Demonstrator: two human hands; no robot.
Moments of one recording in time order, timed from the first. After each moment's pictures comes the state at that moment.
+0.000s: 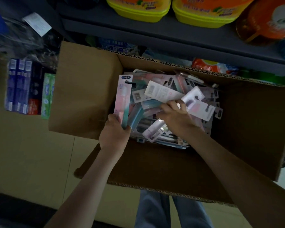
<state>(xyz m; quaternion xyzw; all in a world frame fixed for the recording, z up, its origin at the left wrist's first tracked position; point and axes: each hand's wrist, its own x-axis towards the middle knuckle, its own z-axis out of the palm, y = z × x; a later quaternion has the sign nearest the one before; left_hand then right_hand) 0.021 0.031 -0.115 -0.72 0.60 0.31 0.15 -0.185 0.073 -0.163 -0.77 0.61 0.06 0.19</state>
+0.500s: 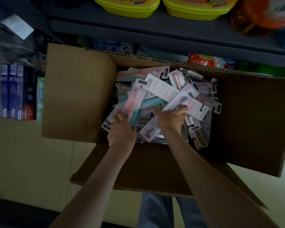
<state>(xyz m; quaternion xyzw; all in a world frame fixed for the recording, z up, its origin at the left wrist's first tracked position) -0.008 0.034 -0.129 -0.66 0.65 0.29 0.22 -0.138 0.059 -0.178 -0.04 0.90 -0.17 0.41</state>
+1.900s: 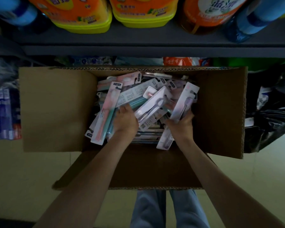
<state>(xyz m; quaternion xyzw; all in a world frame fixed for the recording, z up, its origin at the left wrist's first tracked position) -0.091 0.034 -0.139 -0.55 0.76 0.22 0.25 -0.218 0.138 -0.137 0.00 0.84 -0.29 0.45</state>
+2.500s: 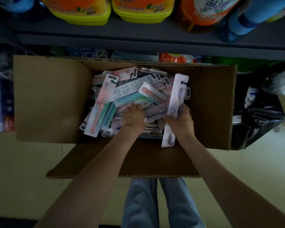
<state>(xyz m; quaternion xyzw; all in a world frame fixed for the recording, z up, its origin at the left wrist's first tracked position) -0.113 0.056 -0.142 -0.42 0.82 0.20 0.34 -0.232 0.150 -0.109 -0.08 0.84 -0.28 0.45</state>
